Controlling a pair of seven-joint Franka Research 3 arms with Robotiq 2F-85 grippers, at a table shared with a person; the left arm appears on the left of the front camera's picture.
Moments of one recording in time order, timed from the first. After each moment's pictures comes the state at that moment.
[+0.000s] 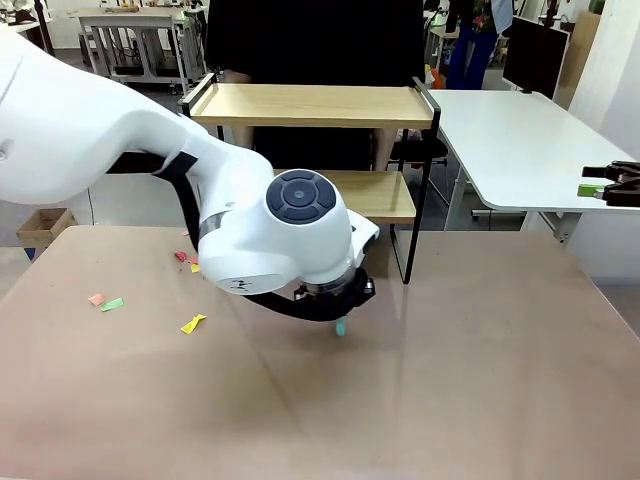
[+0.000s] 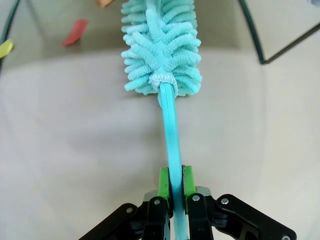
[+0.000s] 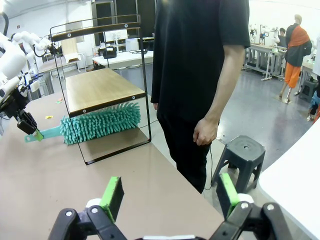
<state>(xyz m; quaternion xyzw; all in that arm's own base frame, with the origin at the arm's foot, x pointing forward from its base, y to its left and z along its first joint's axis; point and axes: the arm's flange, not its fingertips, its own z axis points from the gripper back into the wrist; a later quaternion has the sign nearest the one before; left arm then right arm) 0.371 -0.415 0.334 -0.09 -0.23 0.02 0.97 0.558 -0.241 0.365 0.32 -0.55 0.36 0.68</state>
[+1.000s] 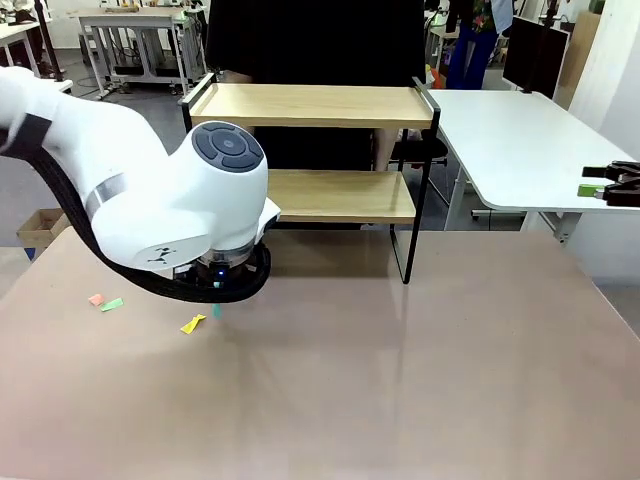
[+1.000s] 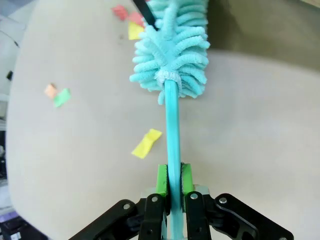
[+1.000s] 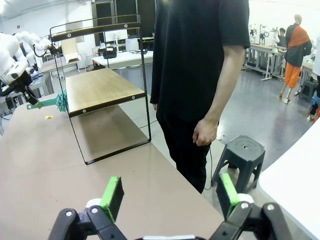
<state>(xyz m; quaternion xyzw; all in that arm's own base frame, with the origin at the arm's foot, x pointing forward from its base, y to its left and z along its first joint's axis) 0.372 -0.279 0.380 0.11 -0.21 0.07 0.97 0.558 -0.241 0.365 0.32 -0.55 0.36 0.68</state>
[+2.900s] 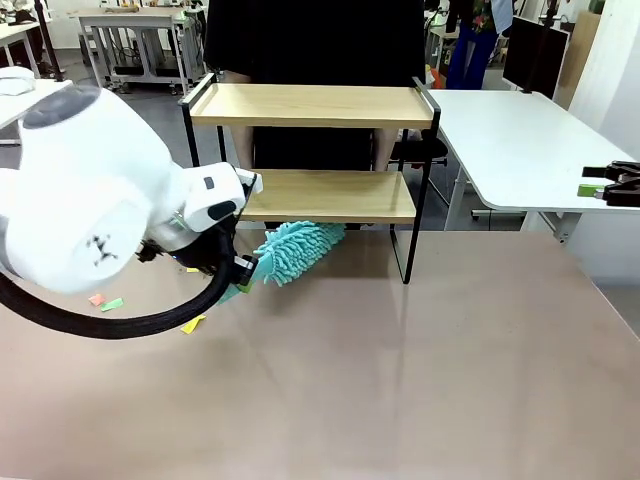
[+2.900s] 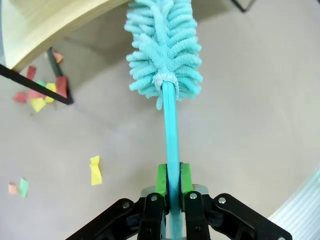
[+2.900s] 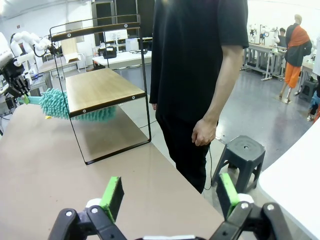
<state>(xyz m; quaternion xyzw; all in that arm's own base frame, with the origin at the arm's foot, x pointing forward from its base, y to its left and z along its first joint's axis) 0.347 -0.238 0.427 -0.11 -0.22 -0.26 0.93 0.558 -0.241 0.365 0.32 -0.55 0.36 0.68</state>
